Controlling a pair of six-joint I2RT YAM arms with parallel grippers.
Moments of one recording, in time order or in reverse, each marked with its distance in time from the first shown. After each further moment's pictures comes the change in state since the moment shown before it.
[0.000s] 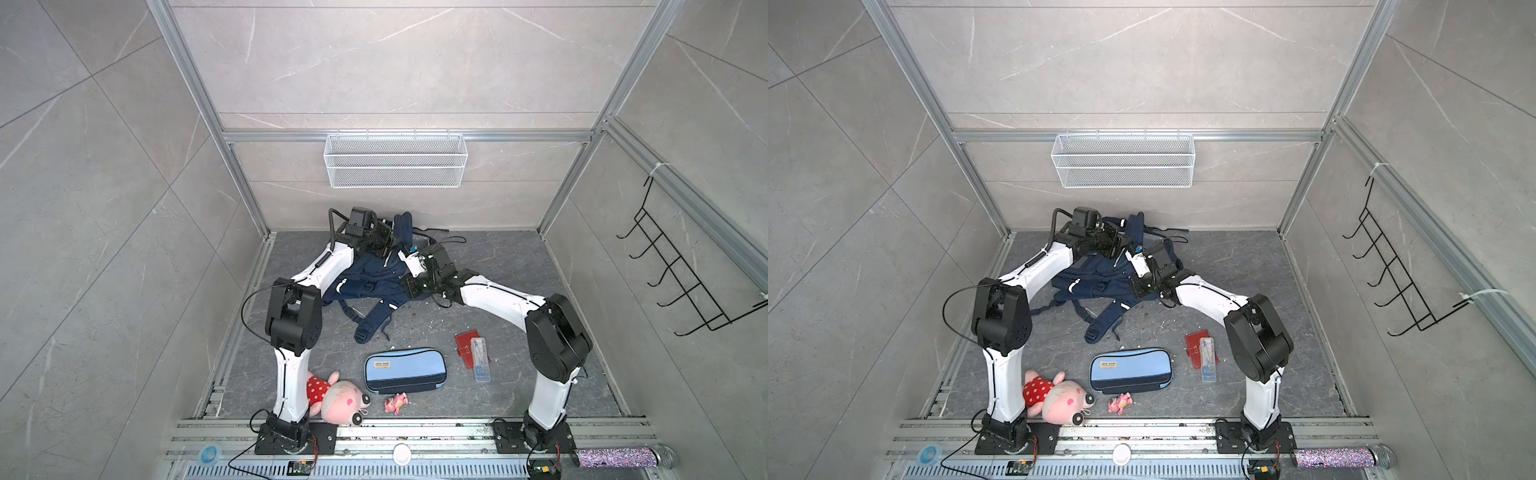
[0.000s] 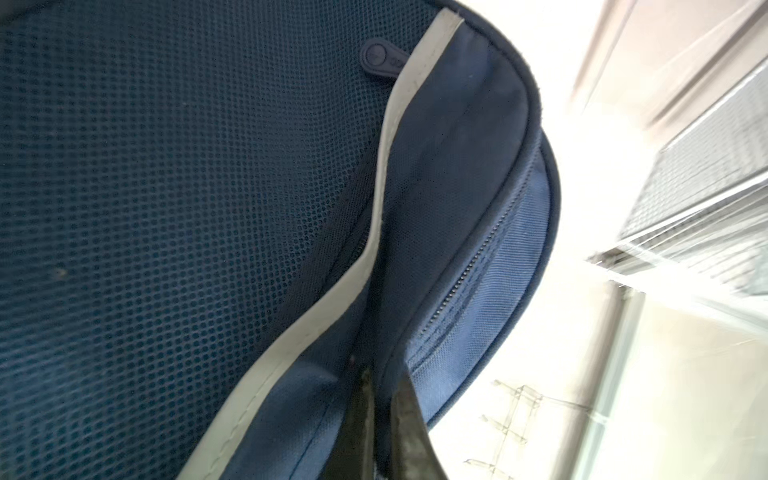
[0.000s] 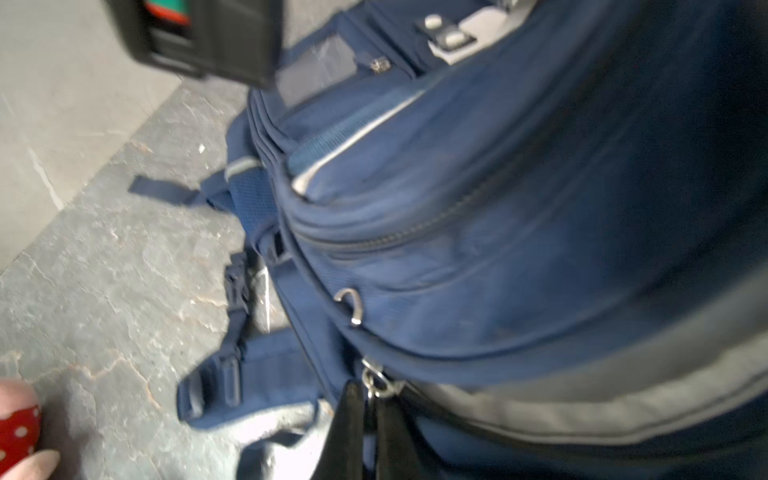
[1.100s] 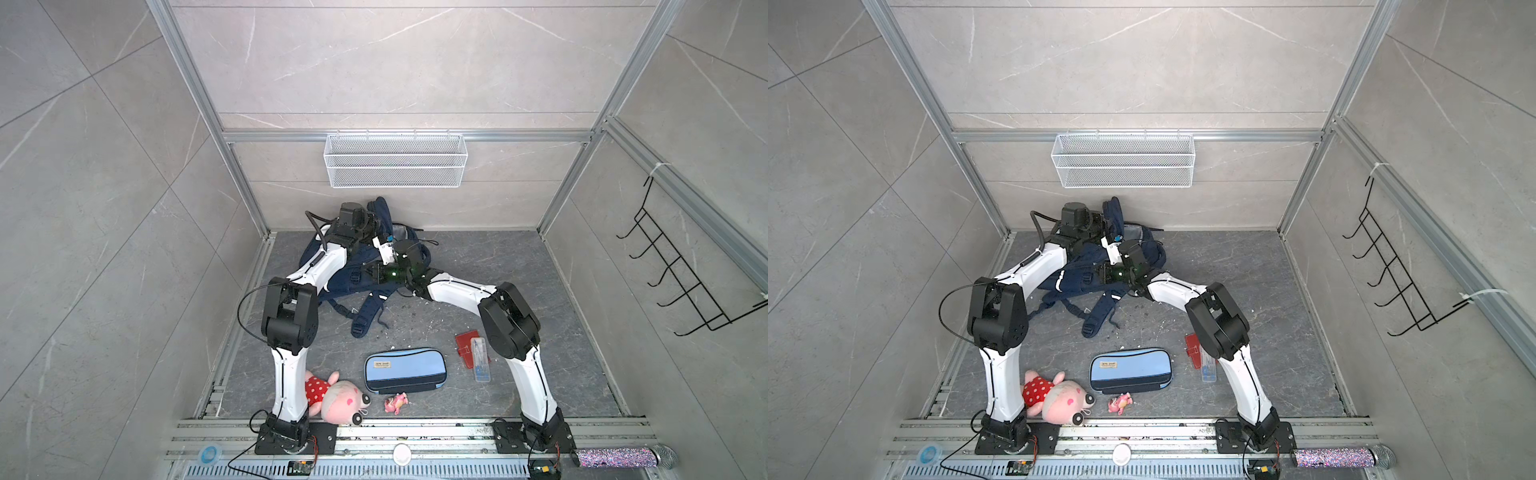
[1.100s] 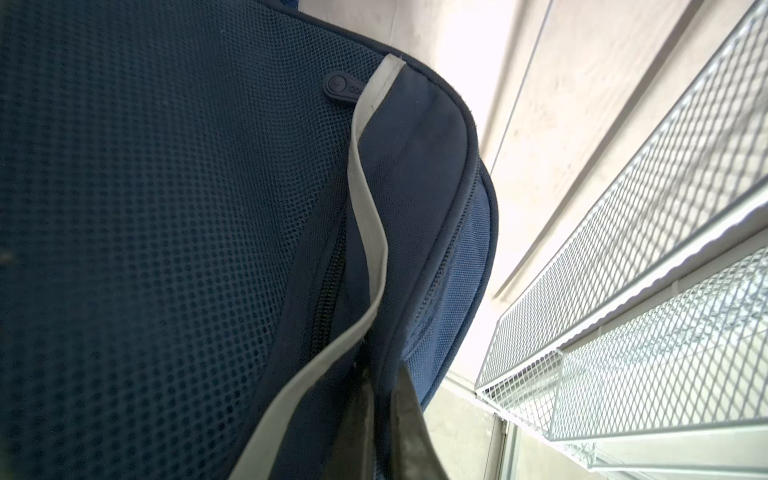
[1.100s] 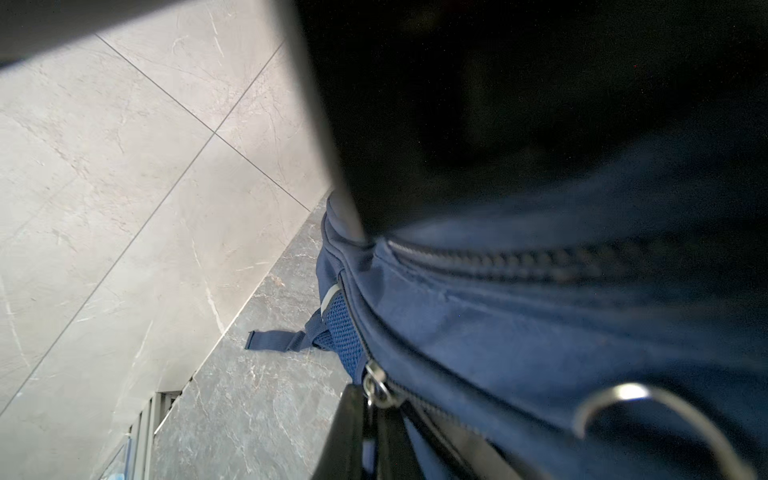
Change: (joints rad) left arm 0.034 0.005 -0.031 0.222 -0.278 -0.245; right arm 0.073 0.350 0.295 0.369 -0.182 0.399
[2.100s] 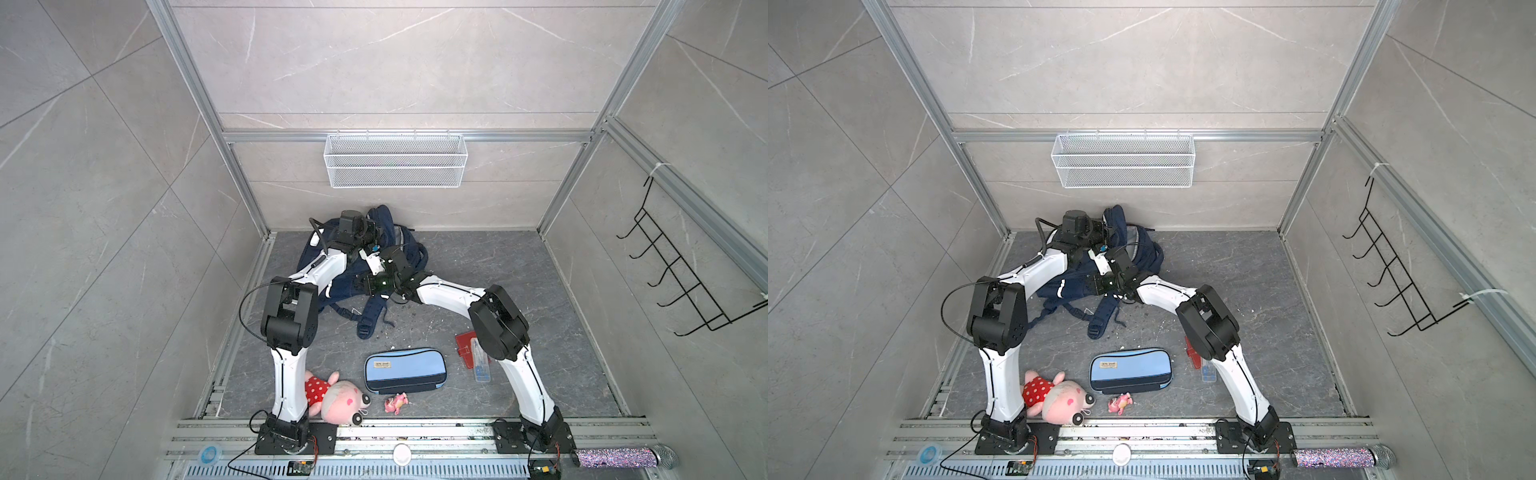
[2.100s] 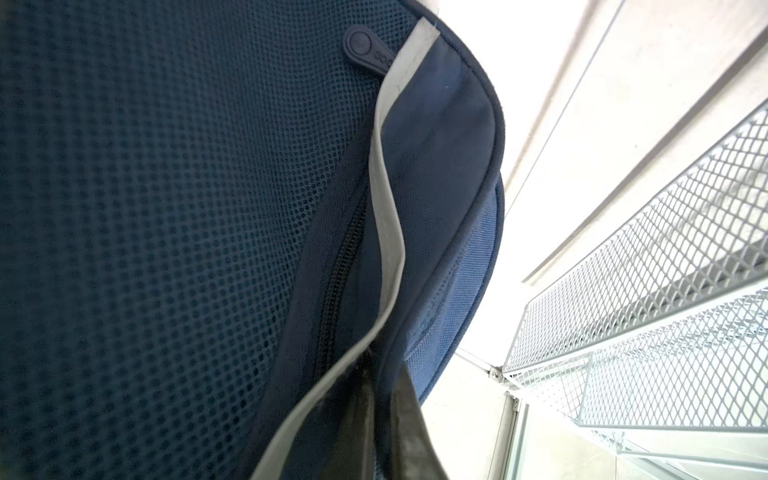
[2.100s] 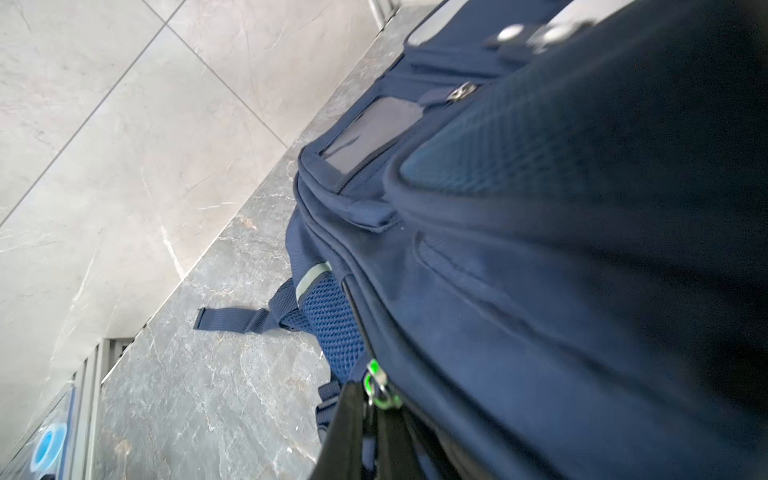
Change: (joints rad) left arm 0.006 0.000 -0.083 0.056 0.088 -0.005; right arm 0.060 0.073 0.099 -0.174 0.029 -0.155
